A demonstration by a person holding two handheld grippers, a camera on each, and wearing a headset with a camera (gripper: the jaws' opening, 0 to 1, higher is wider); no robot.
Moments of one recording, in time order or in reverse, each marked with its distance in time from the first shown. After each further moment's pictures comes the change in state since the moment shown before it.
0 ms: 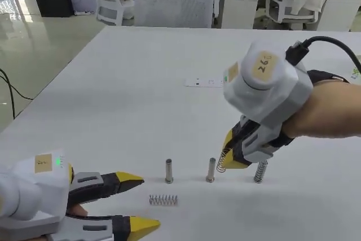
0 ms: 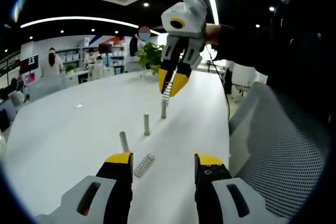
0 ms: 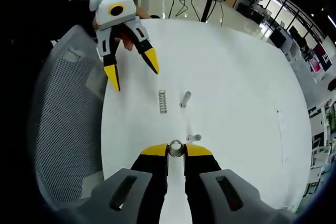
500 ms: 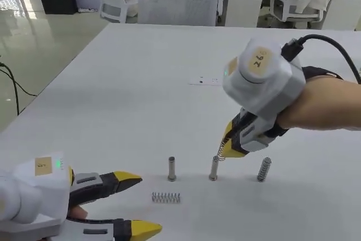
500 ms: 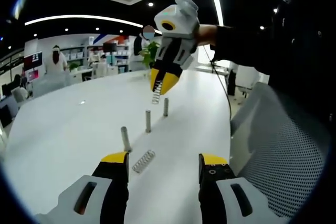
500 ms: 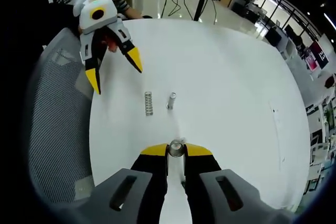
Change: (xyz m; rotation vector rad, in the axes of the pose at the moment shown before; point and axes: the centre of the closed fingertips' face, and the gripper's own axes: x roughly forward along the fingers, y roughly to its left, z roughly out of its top) left arm -0.002 -0.003 -0.005 -0.022 -0.001 0.023; right arm 0.013 -0.027 0.001 0.021 -0.006 -0.031
